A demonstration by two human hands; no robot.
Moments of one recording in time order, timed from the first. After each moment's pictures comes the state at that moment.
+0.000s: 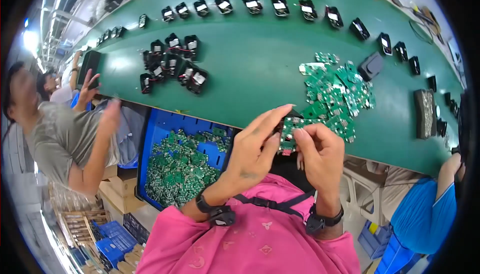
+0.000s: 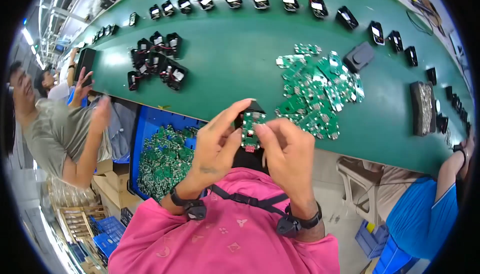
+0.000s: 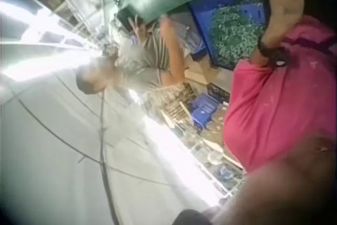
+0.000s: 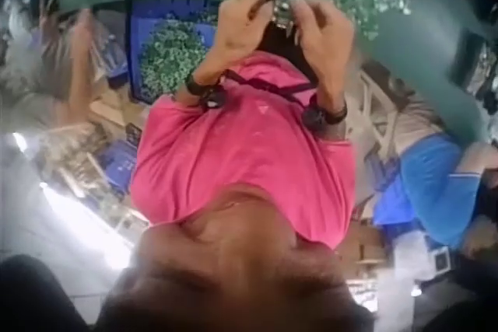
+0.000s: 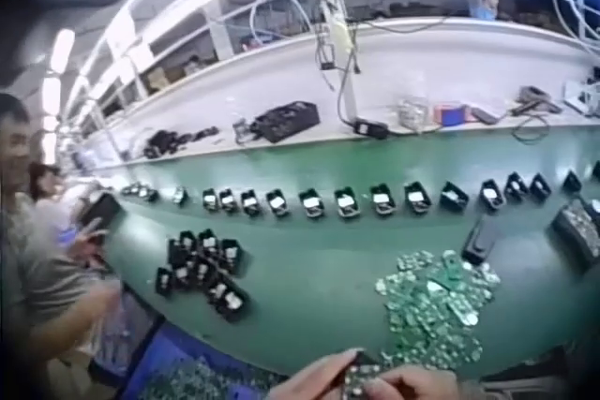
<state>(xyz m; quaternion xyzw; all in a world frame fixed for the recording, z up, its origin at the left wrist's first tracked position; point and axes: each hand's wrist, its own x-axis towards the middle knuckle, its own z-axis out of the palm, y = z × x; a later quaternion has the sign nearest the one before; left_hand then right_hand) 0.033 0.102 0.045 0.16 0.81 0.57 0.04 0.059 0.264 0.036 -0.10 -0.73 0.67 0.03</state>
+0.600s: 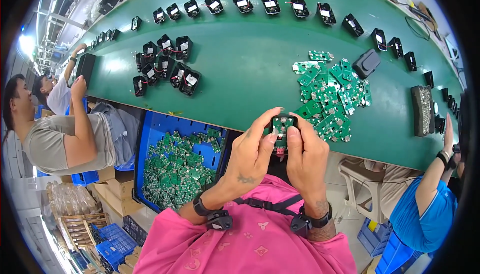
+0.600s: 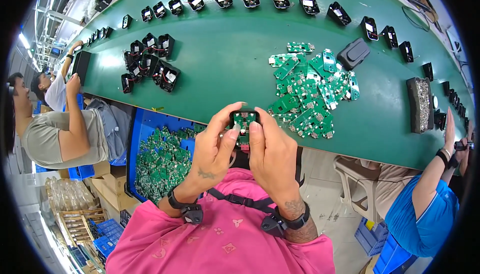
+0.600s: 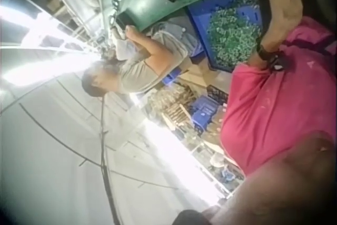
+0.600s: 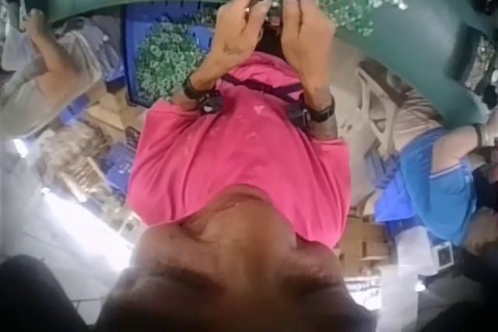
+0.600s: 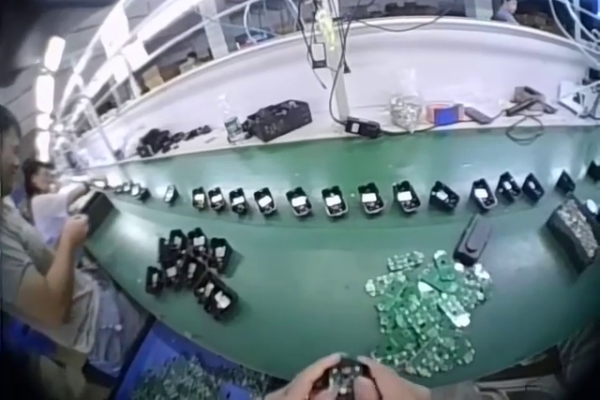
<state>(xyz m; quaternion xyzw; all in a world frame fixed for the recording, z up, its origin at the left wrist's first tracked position) 0.048 0.114 0.028 0.13 0.80 0.58 0.05 0.069 0.258 0.022 -0.02 -0.83 0.54 0.13</state>
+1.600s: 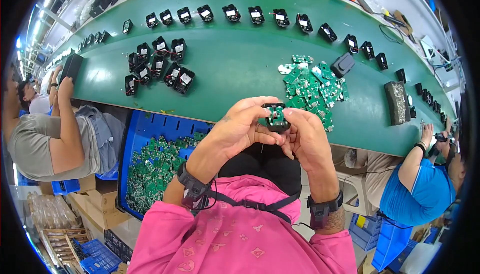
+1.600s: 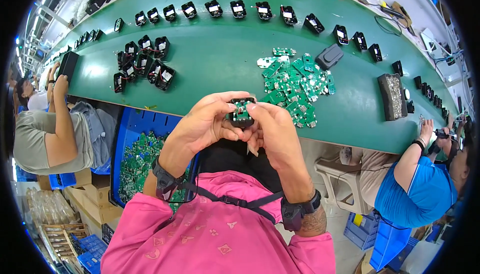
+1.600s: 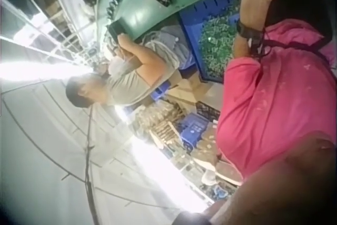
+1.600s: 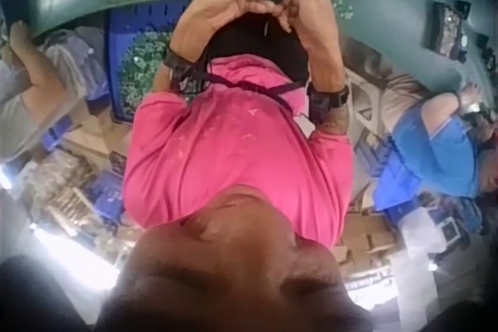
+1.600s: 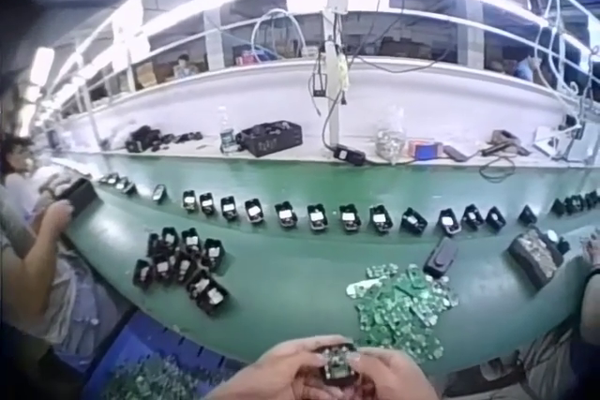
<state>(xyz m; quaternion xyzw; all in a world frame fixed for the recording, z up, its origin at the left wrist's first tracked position) 0.001 0.092 0.034 -0.04 0.37 0.82 0.44 0.065 0.266 0.051 -0.18 -0.53 0.82 -0.13</state>
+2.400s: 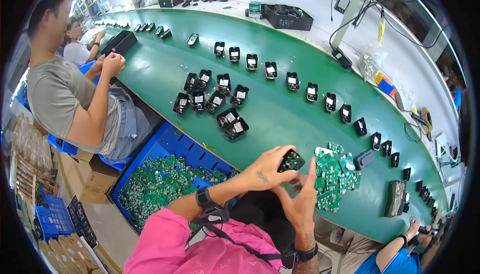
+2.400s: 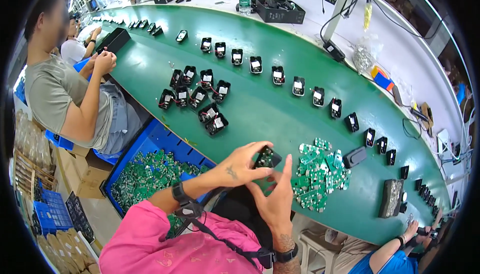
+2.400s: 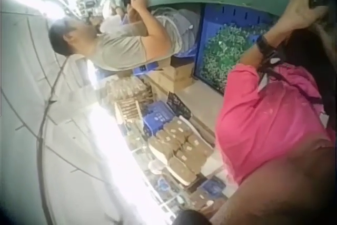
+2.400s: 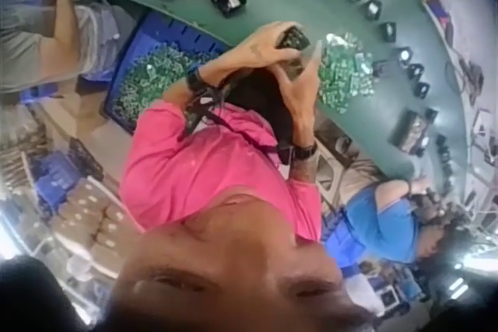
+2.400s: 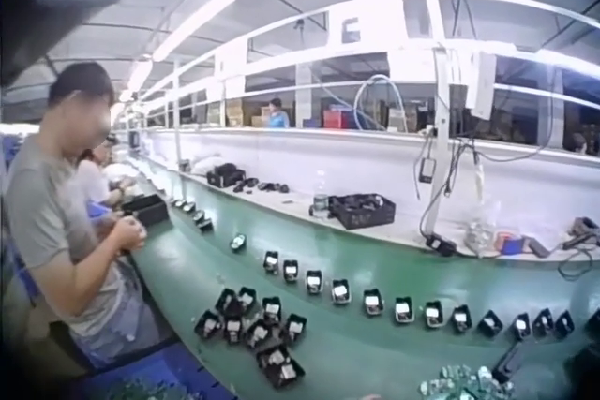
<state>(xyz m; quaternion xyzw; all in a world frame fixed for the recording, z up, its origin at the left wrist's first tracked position) -0.032 0.057 0.015 0.22 0.79 0.57 0.06 0.039 0.212 0.024 0.06 -0.87 0.48 0.09</state>
